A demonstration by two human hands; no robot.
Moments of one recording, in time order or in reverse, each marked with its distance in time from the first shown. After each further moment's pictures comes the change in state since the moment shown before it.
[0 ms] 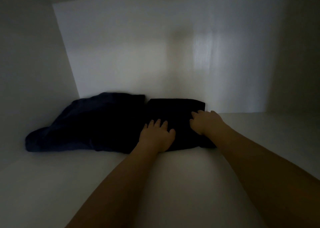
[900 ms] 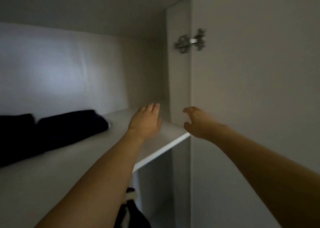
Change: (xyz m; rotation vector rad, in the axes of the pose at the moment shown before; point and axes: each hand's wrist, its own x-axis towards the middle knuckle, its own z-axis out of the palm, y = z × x) left_hand -0.250 0.177 -0.106 -0.334 0.611 0.893; right_hand -0.488 0.023 -0.112 0.068 0.291 0.672
